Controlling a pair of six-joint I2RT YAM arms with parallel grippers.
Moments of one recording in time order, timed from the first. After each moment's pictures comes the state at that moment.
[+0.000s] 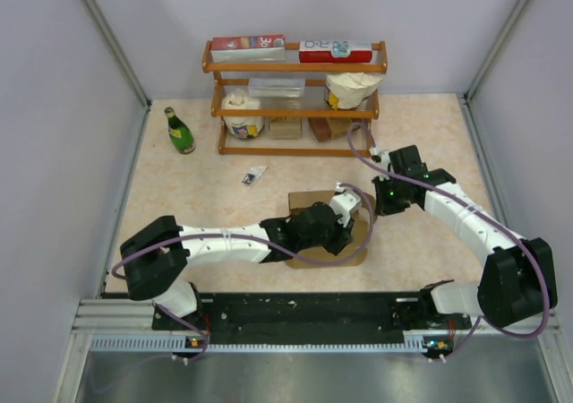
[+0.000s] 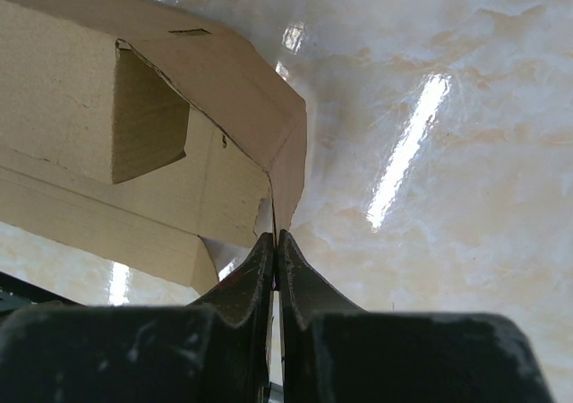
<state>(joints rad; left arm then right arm) -1.17 1.57 0.92 0.14 -0.07 -0.34 0.33 1.30 0.91 -0.69 -0.15 0.08</state>
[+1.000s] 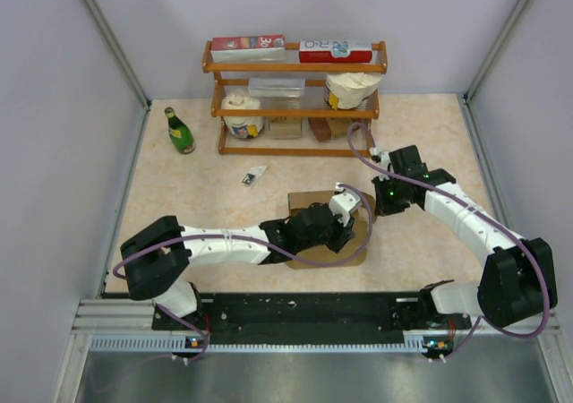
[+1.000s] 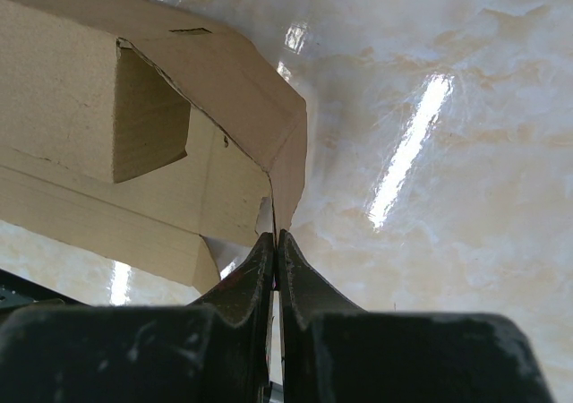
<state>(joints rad) -1.17 1.58 0.89 0.25 -0.10 -0.28 0.33 1.30 0.91 -0.69 -0.16 0.08</state>
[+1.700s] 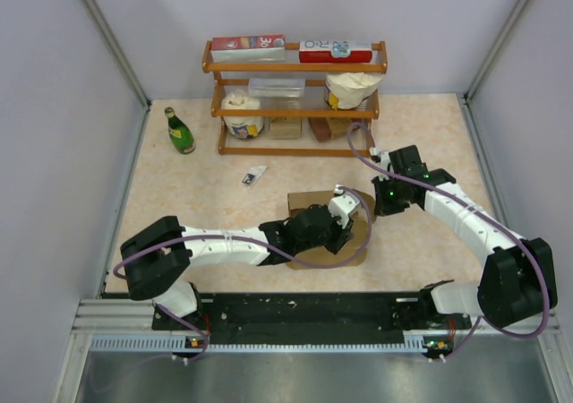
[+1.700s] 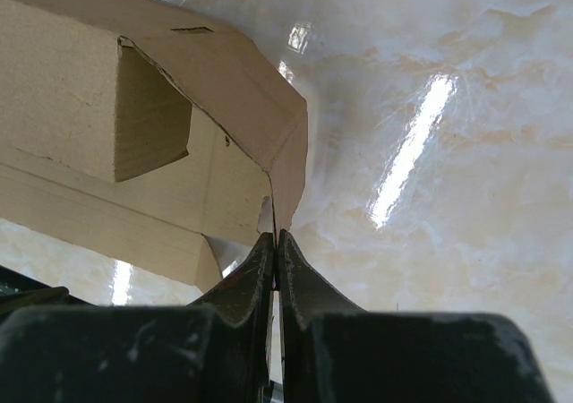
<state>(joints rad) -1.17 1.58 0.87 0.27 -0.10 -0.26 0.33 1.30 0.91 -0.69 -0.17 0.08</state>
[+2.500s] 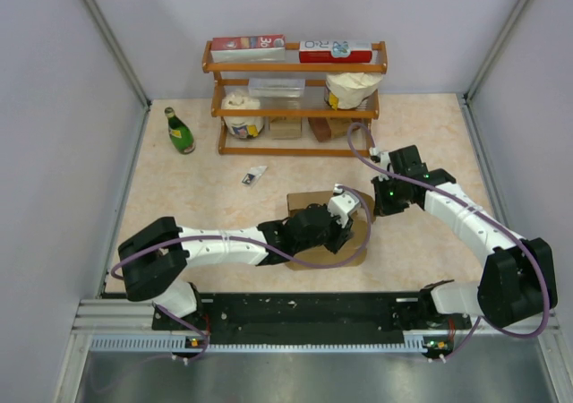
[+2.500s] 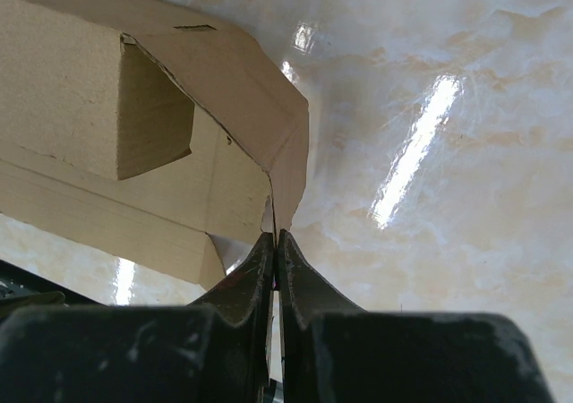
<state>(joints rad) -1.17 1.56 0.87 0.27 -0.10 -0.25 0.33 1.30 0.91 -0.69 -0.18 0.08</state>
